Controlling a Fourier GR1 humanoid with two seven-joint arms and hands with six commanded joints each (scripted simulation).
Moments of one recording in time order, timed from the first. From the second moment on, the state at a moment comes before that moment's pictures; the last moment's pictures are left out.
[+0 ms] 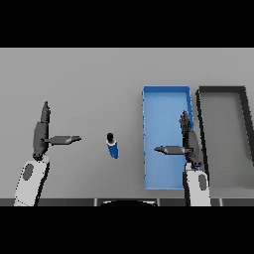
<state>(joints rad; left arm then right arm) -0.11 0.43 -0.16 -1.48 0.24 0.26 0.01 0.00 0.00 0.00 -1.57 0.00 0.00 0.00</state>
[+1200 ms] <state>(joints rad) 0.00 0.65 -0.38 -1.67 0.23 -0.19 -0.06 0.12 -0.14 0.09 -1.72 0.12 0.08 -0.09</state>
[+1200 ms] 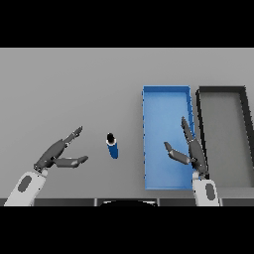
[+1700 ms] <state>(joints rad) -0.06 0.50 -0.53 -1.62 0.13 -0.21 -0.02 0.13 -0.13 0.09 -1.71 0.12 0.09 -0.11</state>
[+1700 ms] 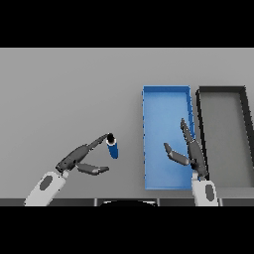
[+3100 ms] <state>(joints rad) -0.18 0.17 -0.57 -1.44 0.11 -0.13 -0.20 0.13 -0.14 0.09 -1.73 0.12 0.08 -0.10</state>
